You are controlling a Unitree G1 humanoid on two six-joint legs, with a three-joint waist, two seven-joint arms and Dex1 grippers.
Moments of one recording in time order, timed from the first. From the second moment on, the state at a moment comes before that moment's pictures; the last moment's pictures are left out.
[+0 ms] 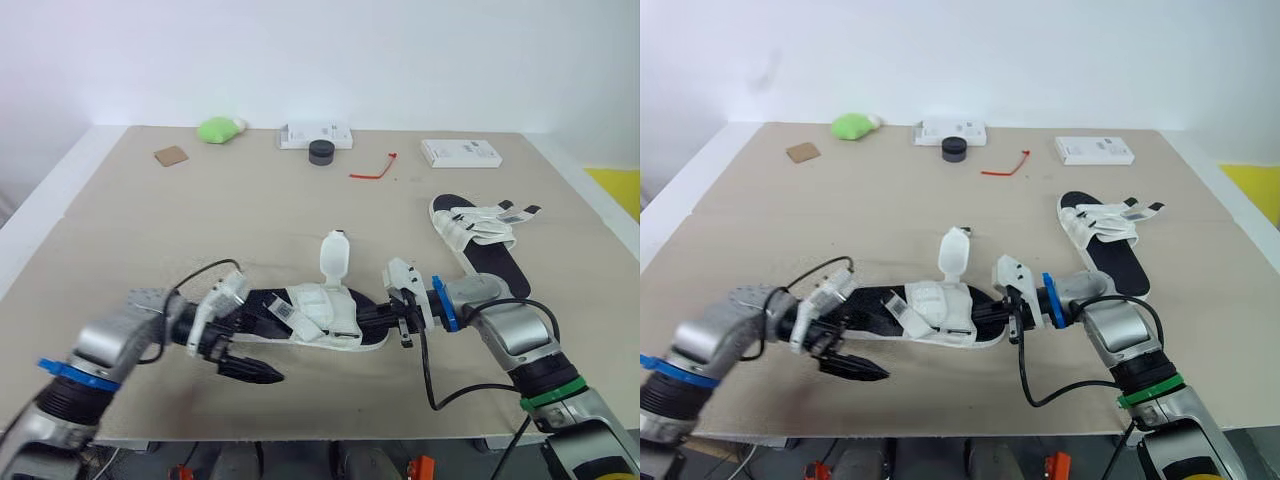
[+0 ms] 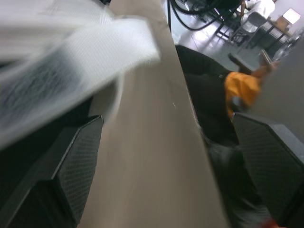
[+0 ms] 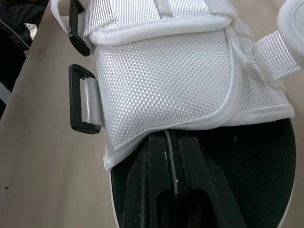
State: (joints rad) left arm -0.42 0.80 -0.16 -0.12 -0.68 0.92 -1.47; right arm -0.49 -0.65 0.28 0.06 0.32 0.41 1.30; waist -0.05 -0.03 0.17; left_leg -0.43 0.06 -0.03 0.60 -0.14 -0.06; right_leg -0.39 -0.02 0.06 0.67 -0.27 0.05
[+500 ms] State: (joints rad) left arm -0.57 0.57 0.08 0.11 -0.87 1.53 -1.04; right arm -0.48 -0.64 0.26 0.06 0.32 0.42 1.30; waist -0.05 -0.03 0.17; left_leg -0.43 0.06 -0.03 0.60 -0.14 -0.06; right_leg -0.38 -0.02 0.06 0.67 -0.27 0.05
